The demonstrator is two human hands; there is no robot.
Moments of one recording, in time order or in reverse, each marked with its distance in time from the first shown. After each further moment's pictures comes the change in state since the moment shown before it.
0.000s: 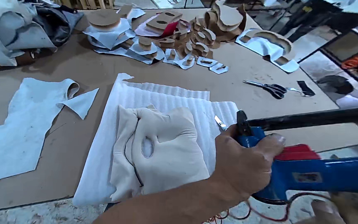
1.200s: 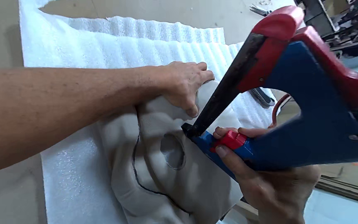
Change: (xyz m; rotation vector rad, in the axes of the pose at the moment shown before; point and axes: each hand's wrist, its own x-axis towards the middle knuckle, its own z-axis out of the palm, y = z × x) left_hand 0.226 0.042 -0.246 1.732 -1.248 0.466; right_hand -0.078 -0.007 0.218 -0.202 -0.237 0.218
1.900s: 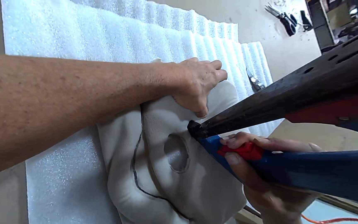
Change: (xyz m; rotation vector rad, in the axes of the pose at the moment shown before) left_hand 0.088 -0.070 0.085 0.012 0.345 0.204; right_hand 0.006 0.024 0.004 0.241 -0.157 -0.135
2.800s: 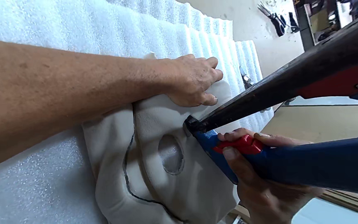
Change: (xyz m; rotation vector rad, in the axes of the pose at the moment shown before) left_hand -0.048 0.097 -0.110 -0.027 -0.259 -0.187; right_hand -0.002 -0.005 0.011 -0.068 0.190 0.059
